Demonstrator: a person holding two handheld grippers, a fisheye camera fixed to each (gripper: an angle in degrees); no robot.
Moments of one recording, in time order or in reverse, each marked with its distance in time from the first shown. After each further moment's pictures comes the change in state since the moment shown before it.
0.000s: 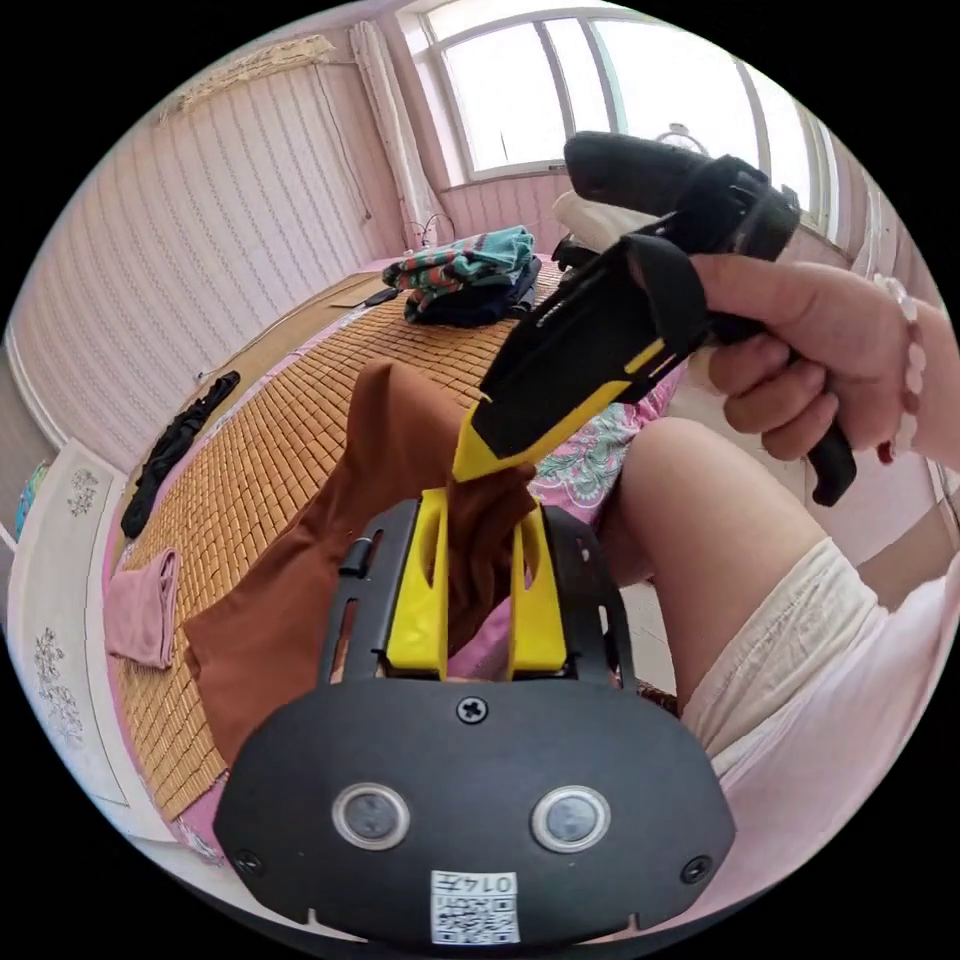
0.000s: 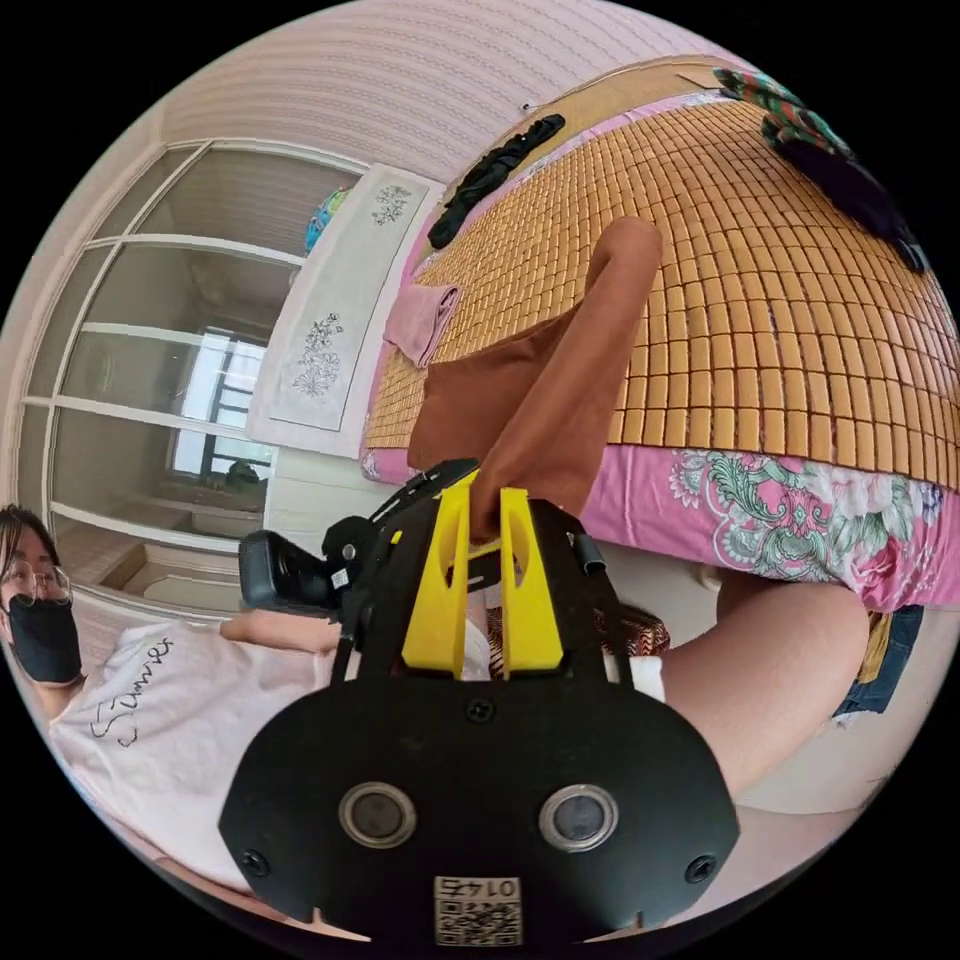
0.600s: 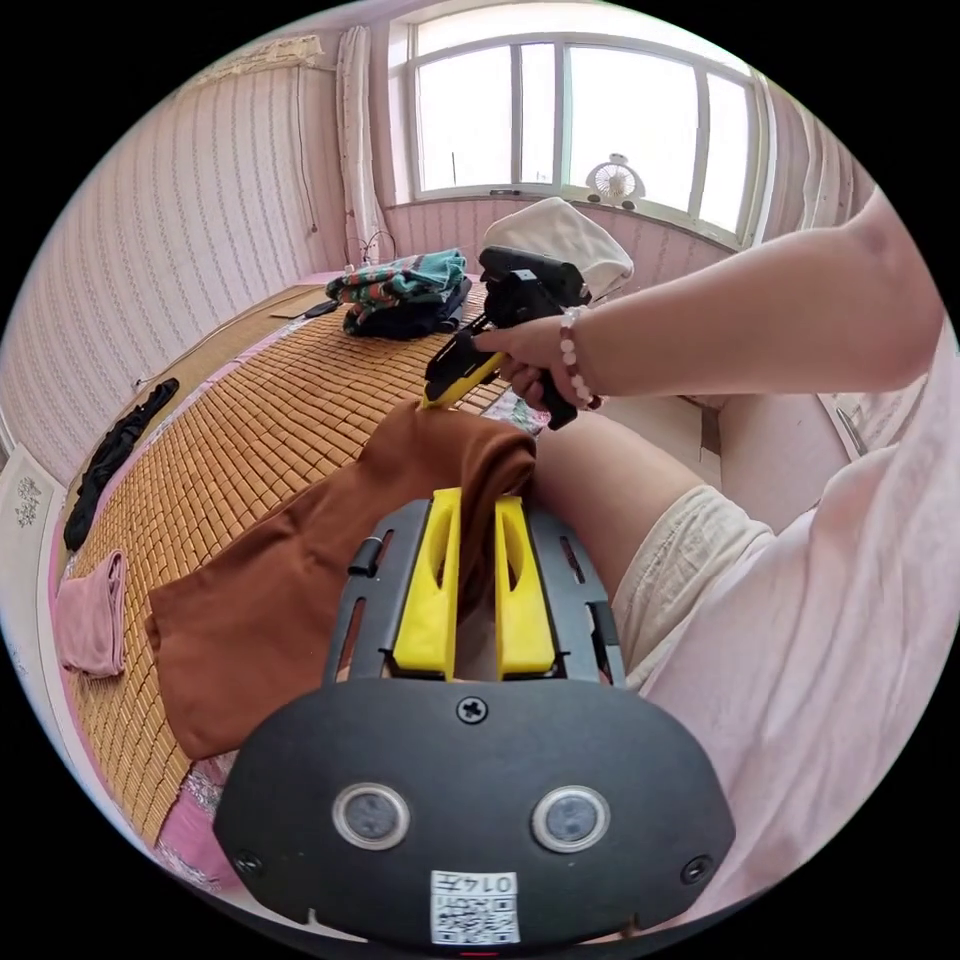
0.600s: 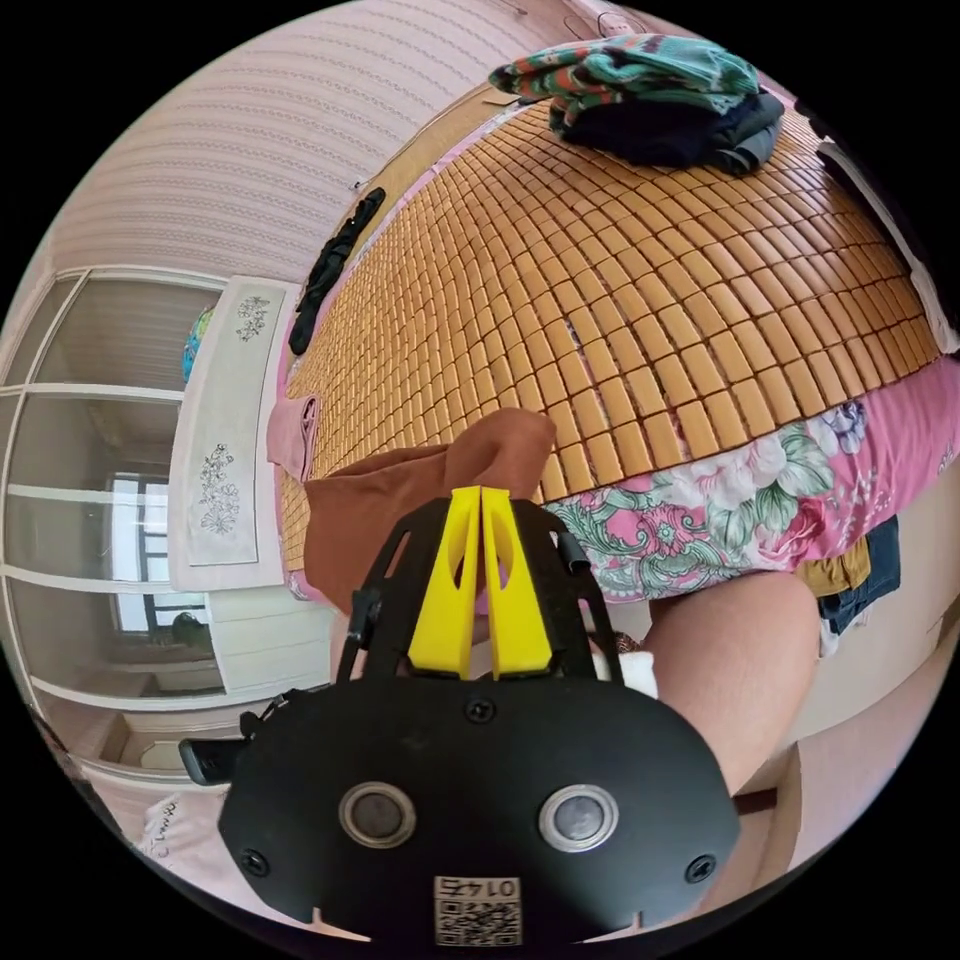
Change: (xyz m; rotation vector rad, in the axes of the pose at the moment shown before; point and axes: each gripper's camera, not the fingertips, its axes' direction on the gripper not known) left arm 0.016 0.045 -0.052 0.054 0.201 0.043; right arm 0.118 0.027 -0.076 0.212 0.209 0.342
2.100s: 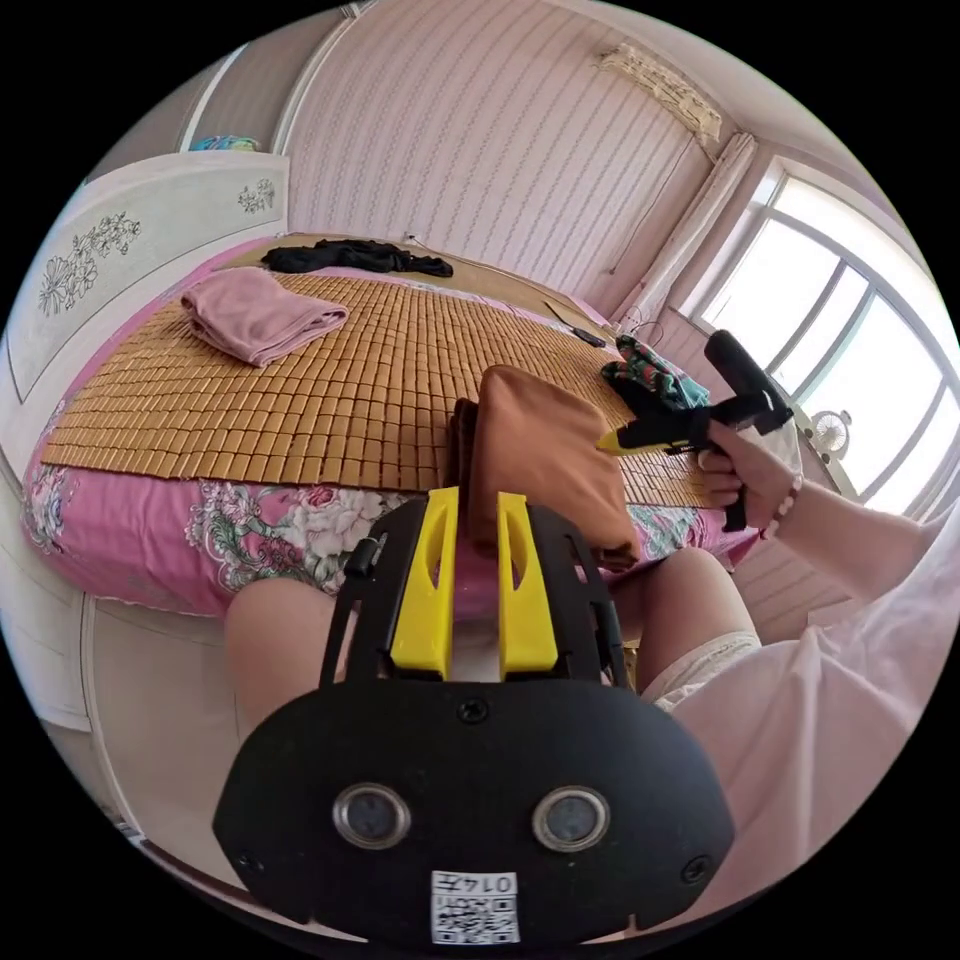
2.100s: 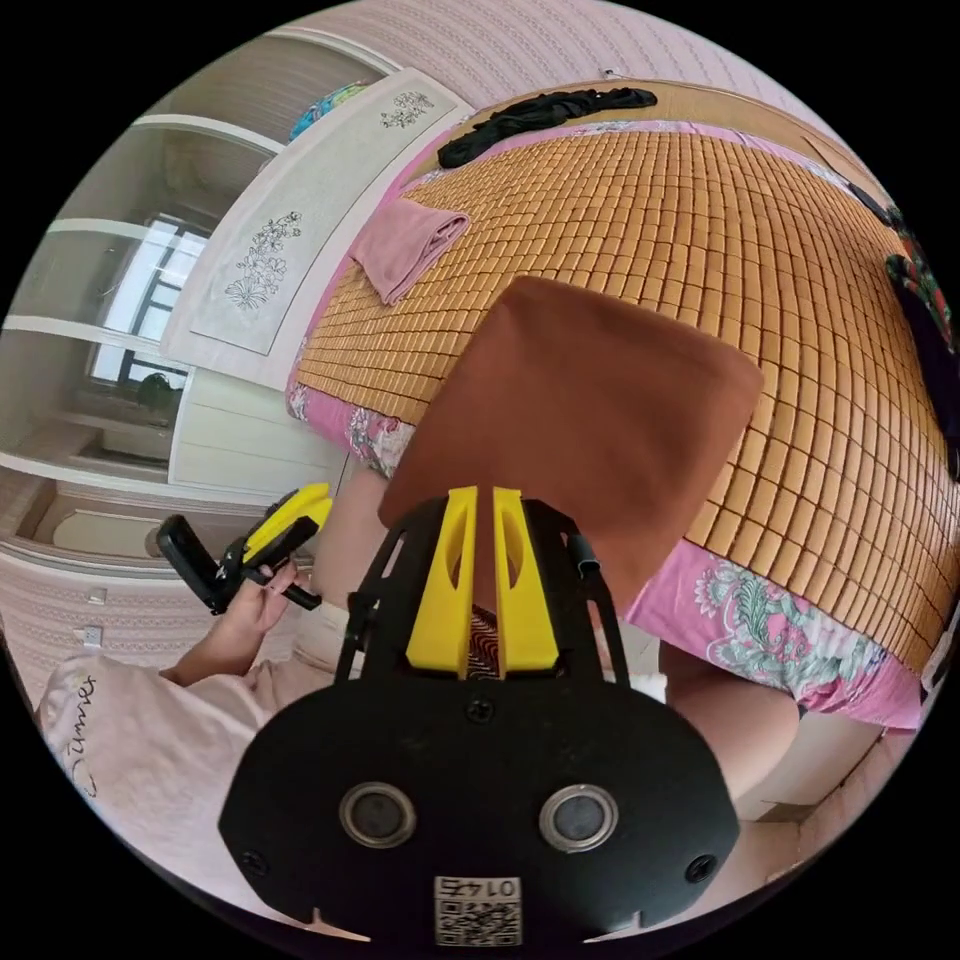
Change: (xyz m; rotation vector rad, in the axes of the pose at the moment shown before) left arm -0.175 0.035 -0.134 0.158 -0.194 -0.805; right arm -0.152 0.009 0.023 -0.334 0.079 -0.554
